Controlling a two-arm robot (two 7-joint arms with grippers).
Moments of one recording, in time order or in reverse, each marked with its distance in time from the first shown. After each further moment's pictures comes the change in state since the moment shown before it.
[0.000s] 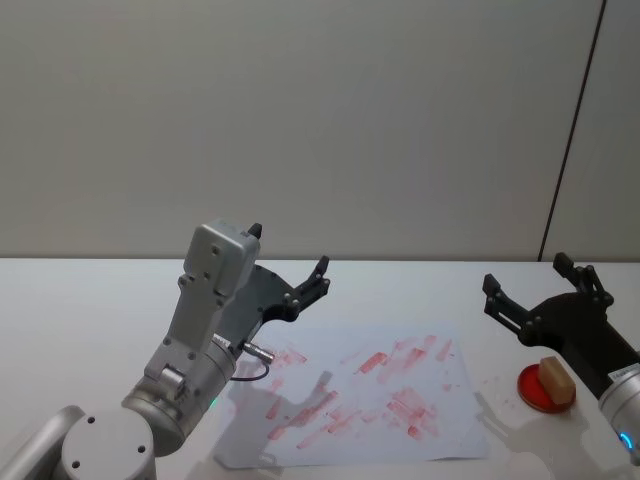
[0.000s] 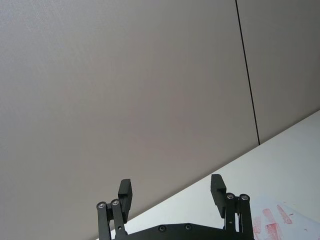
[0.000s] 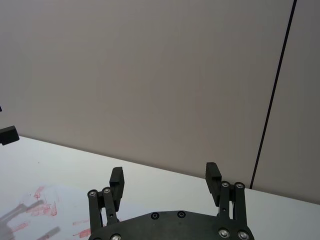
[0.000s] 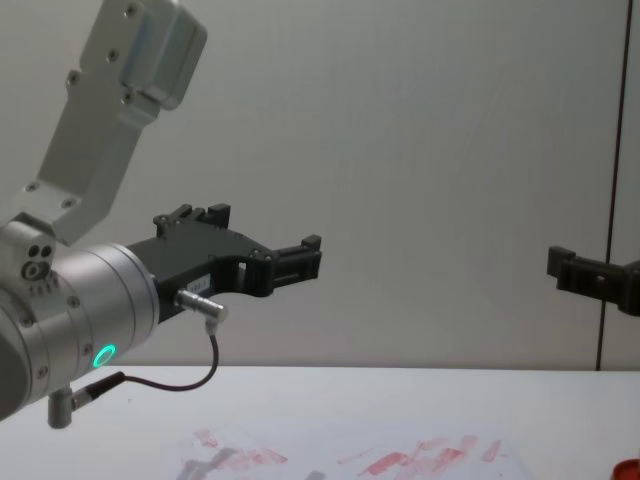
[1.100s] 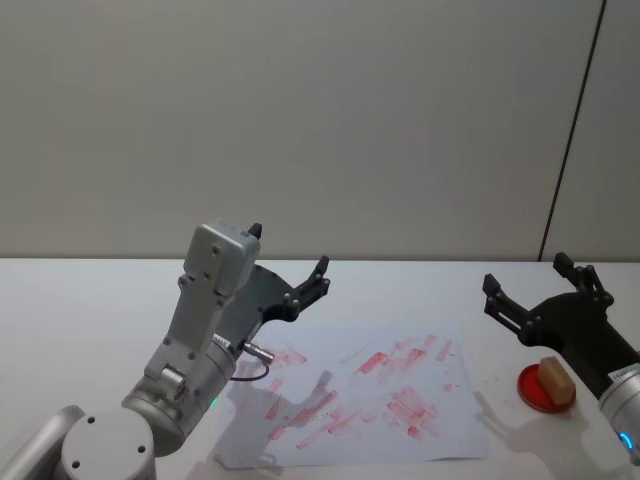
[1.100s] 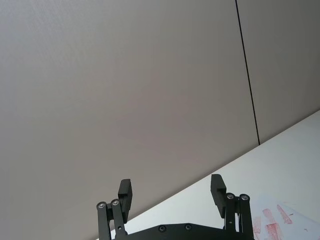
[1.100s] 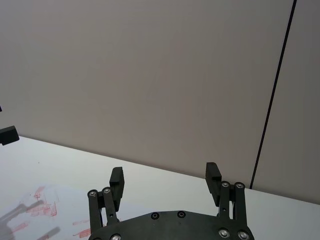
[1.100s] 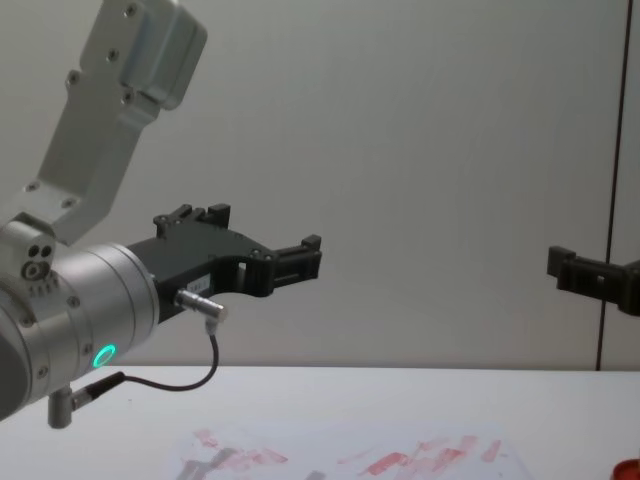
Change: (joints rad) left arm 0.000 0.000 0.000 0.000 0.000 0.000 0.000; right arm 0.000 0.000 0.000 0.000 0.000 0.000 0.000
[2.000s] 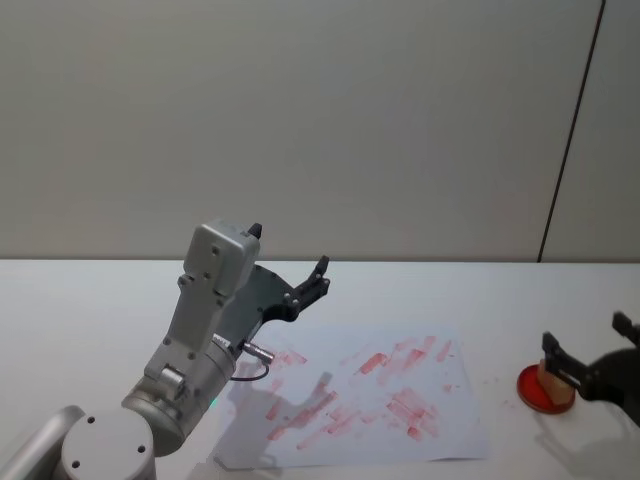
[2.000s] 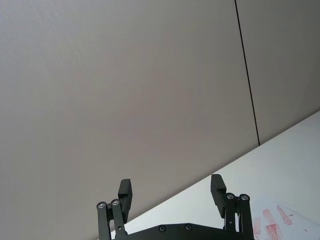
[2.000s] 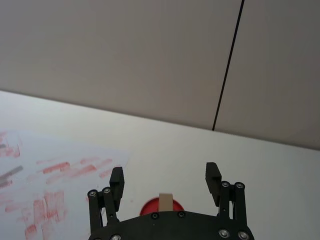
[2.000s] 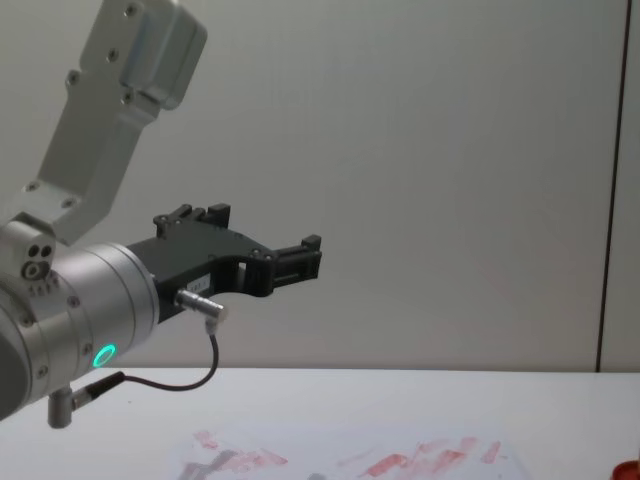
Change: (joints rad) left arm 0.000 0.000 0.000 0.000 0.000 0.000 0.000; right arm -0.128 0.117 0.070 -0.059 0.061 0.113 -0.048
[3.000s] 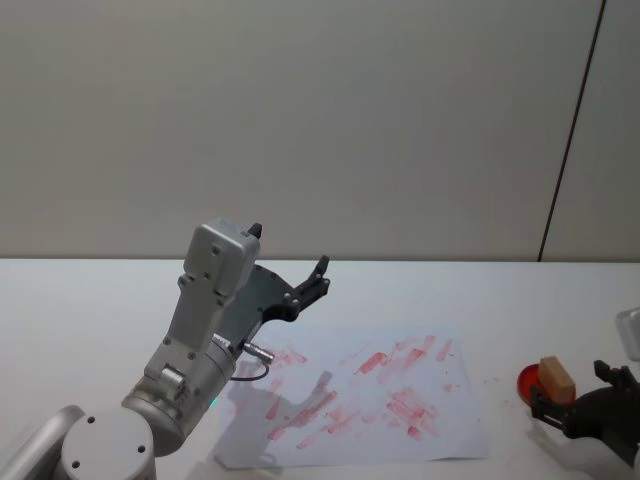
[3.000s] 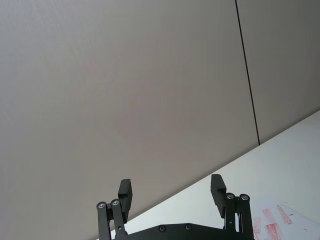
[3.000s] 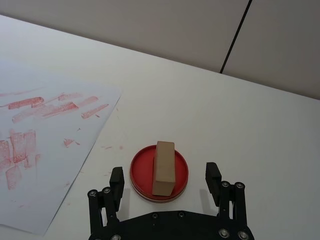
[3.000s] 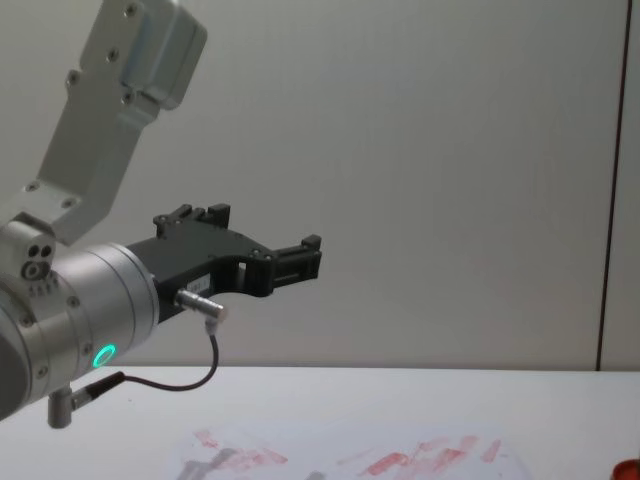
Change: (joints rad) left arm 0.000 0.000 0.000 0.000 0.000 0.000 0.000; right arm 0.077 -0.046 -0.035 0.098 -0.122 0.239 0.030
